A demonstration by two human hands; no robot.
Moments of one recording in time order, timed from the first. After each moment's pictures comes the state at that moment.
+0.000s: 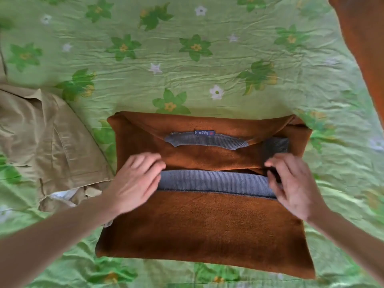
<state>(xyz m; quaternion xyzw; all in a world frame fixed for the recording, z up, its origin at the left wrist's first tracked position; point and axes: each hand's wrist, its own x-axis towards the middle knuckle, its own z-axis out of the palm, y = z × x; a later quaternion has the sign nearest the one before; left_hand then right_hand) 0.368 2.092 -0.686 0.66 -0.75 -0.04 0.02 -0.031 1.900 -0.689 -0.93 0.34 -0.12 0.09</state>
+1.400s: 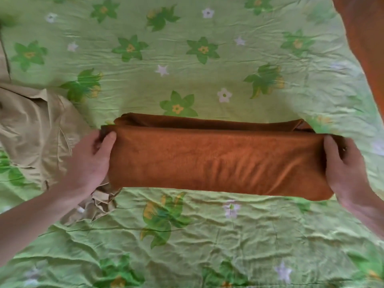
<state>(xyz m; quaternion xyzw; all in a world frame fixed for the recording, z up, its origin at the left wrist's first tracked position) 0.427 2.081 -0.614 0.84 -0.30 -0.26 0.37 -0.009 1.860 -0.621 -0.59 0.66 -0.28 0.36</state>
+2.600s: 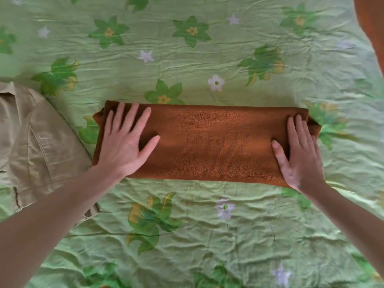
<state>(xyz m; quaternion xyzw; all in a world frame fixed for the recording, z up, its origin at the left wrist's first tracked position) 0.406 2.013 -0.704 0.79 -0.62 -0.03 -0.01 -0.008 1.849 -0.727 -0.82 0.55 -0.05 0.15</state>
